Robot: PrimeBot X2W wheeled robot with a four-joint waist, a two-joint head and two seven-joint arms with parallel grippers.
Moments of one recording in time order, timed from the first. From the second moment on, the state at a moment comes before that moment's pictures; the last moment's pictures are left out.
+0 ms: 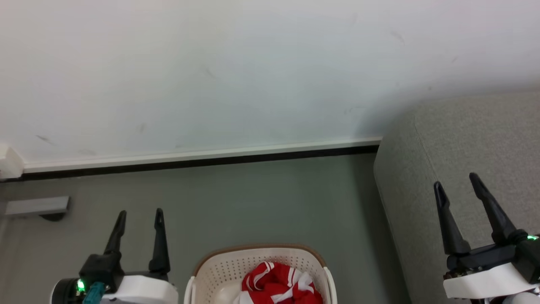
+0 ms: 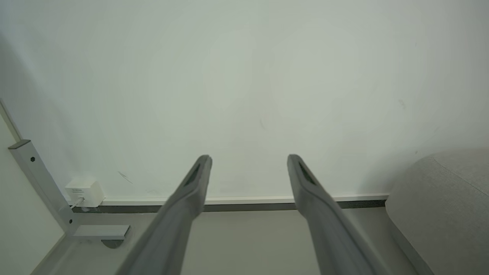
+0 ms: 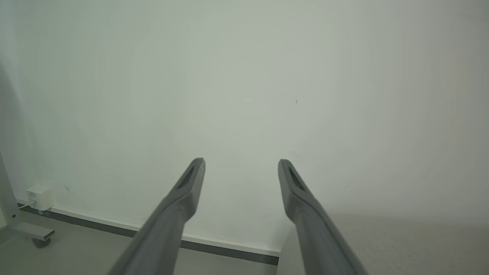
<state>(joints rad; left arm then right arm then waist) -0.09 0.05 0.01 0.17 -0.05 0.05 -0.26 -0.15 -0.19 0.13 0.07 0.25 0.13 -0.26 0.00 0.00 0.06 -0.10</state>
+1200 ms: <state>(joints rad) -0.58 0.05 -0.11 1.04 -0.10 -0.07 -0.18 -0.37 -0.16 0.04 -0.09 0.31 0.13 -0.26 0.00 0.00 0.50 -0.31</state>
